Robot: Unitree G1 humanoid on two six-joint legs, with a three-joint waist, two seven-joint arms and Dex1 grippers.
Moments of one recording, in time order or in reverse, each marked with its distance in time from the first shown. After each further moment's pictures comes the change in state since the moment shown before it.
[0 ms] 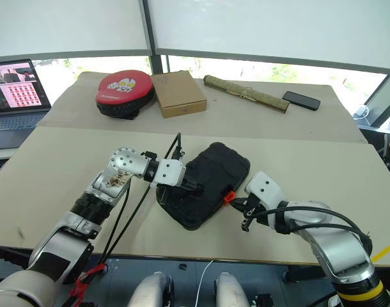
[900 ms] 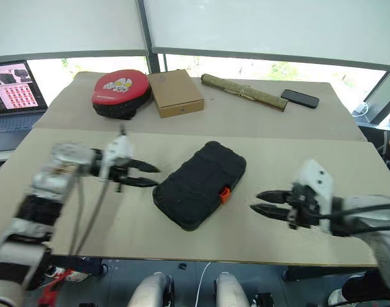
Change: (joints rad) left arm 0.120 0.418 0.284 -0.108 -0.283 0.589 -0.159; right arm 0.220 -0.239 -0.549 -0.025 0.352 0.021 0.431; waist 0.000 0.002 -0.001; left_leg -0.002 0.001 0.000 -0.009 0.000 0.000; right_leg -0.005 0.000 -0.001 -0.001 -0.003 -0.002
